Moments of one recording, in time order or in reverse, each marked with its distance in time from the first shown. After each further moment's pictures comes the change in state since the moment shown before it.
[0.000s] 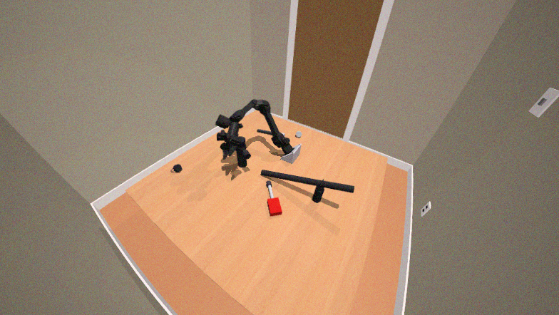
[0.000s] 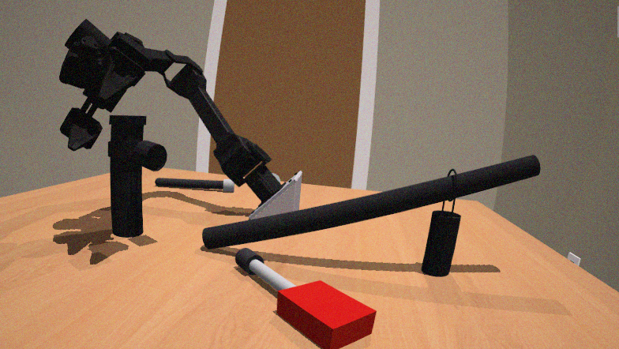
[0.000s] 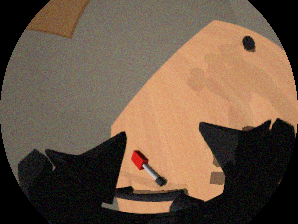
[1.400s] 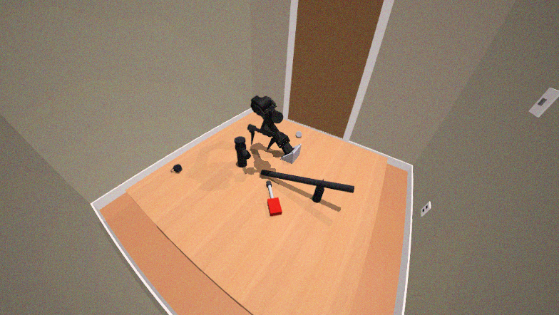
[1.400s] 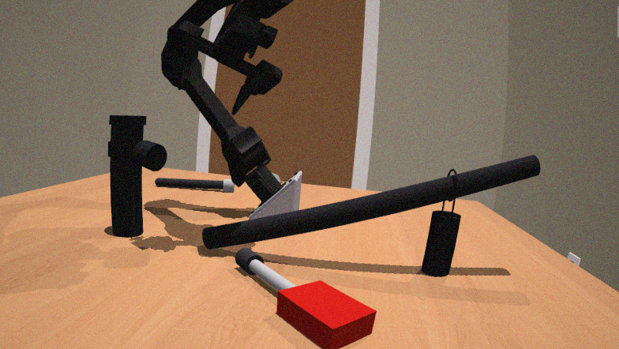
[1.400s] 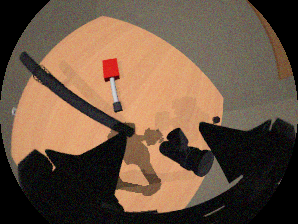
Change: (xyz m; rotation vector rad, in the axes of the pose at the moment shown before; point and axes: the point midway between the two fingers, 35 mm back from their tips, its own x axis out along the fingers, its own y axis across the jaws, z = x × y) arm -0.076 0.112 -0.135 -1.281 0.496 -0.439
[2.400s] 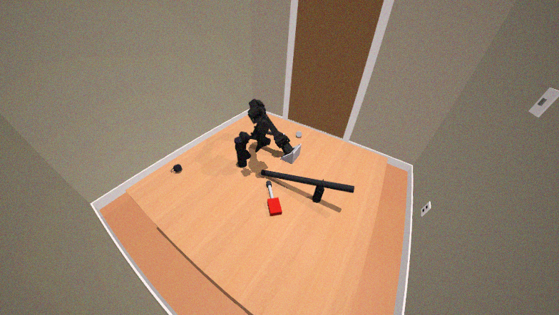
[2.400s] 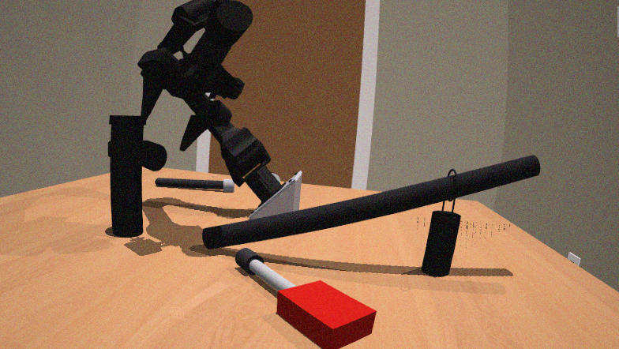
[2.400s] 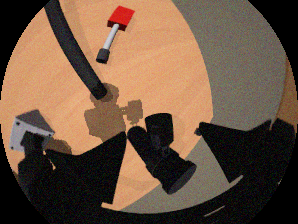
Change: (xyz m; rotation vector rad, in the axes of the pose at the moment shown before) arm 0.054 -0.035 -0.055 -0.500 0.166 -0.048
